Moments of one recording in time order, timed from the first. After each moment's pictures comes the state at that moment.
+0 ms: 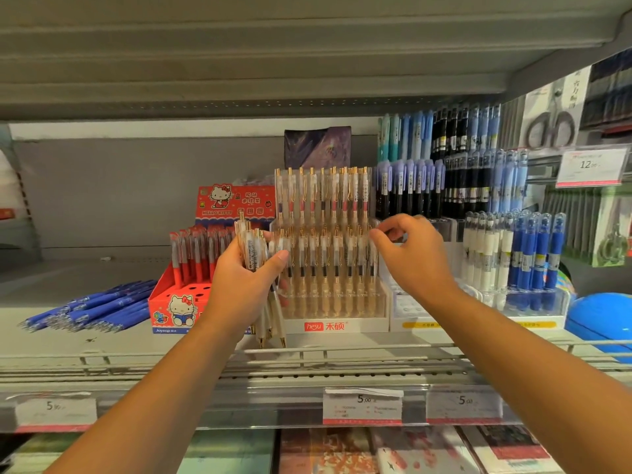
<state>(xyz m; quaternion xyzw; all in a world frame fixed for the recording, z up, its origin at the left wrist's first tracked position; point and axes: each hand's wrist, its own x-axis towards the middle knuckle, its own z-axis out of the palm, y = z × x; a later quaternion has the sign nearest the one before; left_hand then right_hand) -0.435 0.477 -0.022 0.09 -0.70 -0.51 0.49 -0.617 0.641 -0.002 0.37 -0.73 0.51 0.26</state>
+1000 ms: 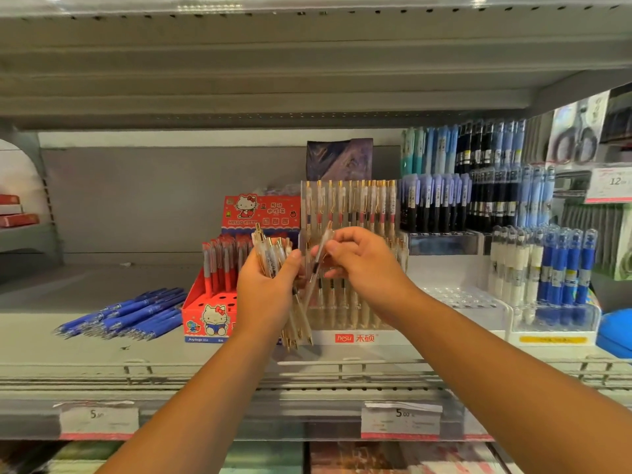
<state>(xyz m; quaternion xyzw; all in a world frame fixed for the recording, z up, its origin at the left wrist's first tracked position) -0.432 0.467 -0.022 0.12 -0.64 -0.52 0.55 -0.528 0.579 0.018 0.46 -0.59 0.66 -0.08</state>
